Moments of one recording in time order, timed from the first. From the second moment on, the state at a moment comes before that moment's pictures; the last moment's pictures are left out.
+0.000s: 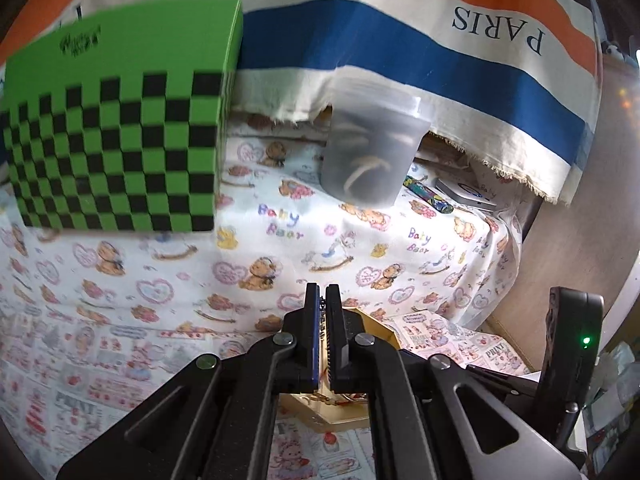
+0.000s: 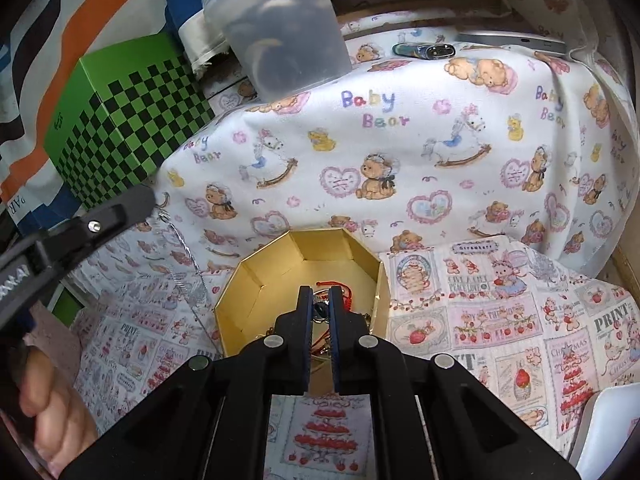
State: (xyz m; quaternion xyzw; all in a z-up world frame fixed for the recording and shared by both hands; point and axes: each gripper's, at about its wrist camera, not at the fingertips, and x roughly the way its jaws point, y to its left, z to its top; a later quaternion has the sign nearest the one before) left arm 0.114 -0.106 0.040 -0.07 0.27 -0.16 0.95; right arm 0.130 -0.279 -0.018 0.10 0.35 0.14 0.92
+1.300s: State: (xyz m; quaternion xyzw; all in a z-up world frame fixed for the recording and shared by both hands) left arm 0.134 -0.124 -0.008 -0.02 0.34 -0.14 0.93; right arm 0.135 -0.297 -0.020 0.12 0.36 0.11 0.92
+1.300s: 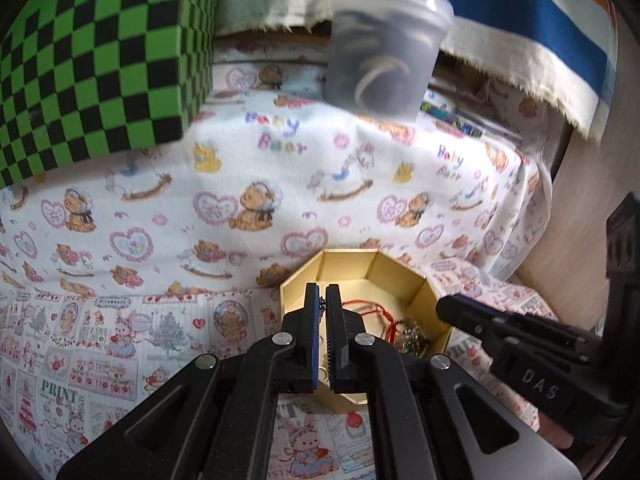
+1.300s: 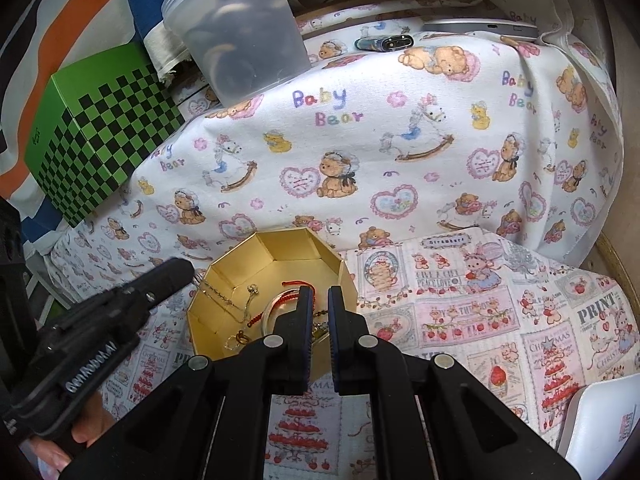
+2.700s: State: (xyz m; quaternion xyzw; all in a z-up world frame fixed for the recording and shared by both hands) left arm -0.028 -0.018 0.089 0.05 0.07 0.02 1.00; right arm 0.025 -0.256 0.065 0.06 0.17 0.13 0.97
